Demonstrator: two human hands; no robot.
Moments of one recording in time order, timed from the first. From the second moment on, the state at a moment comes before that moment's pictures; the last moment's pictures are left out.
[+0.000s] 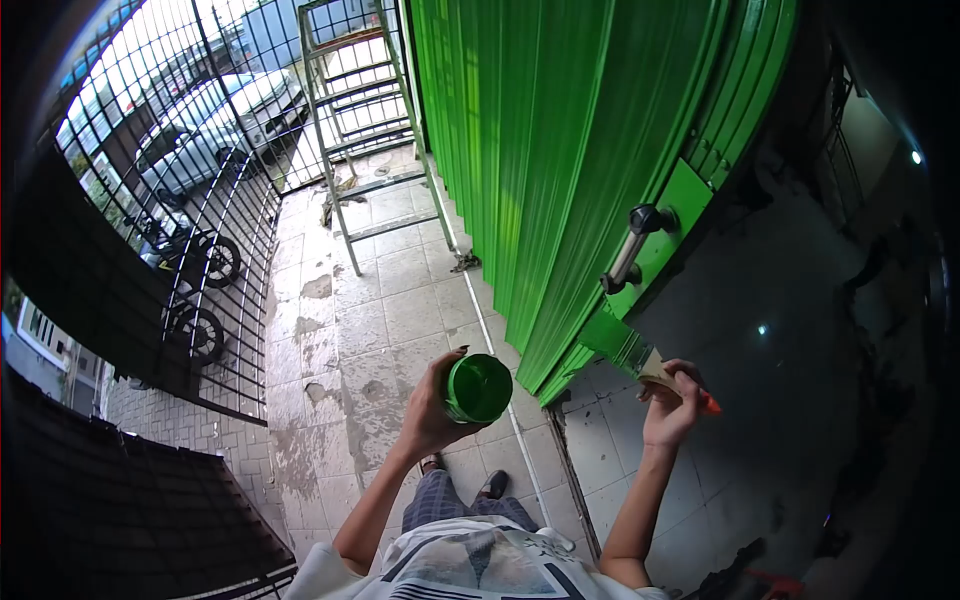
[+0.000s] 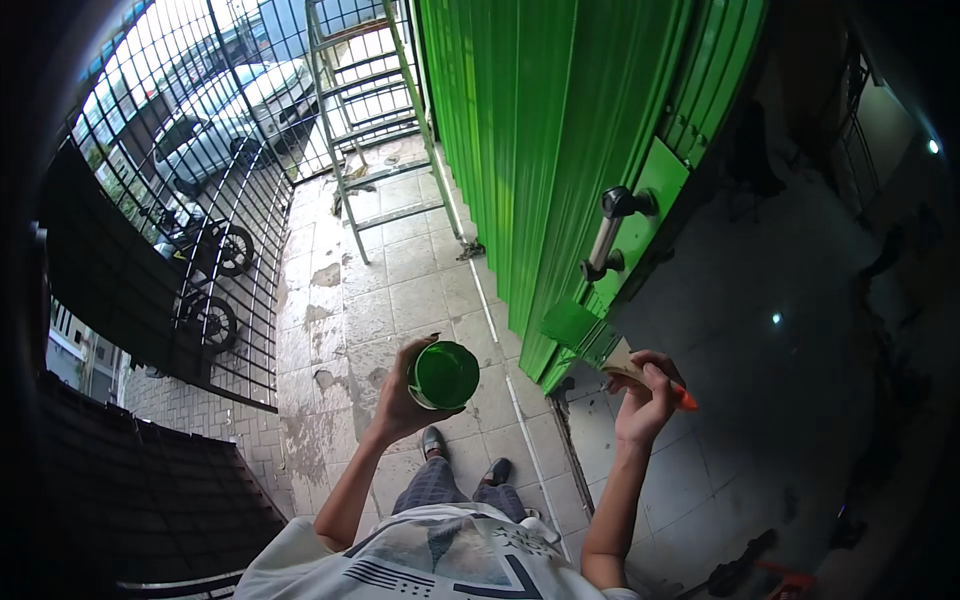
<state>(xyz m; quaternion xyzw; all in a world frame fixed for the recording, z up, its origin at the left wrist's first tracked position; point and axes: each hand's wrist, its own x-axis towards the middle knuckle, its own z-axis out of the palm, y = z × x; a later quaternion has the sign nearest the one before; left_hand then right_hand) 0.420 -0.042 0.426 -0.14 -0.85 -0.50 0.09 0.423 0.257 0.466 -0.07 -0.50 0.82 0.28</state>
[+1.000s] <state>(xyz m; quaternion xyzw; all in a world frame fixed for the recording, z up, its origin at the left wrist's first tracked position) 0.416 -0.179 0.556 -0.17 -0.87 -0.25 0.38 0.363 -0.005 0.586 0.35 -0.65 0.67 0.03</state>
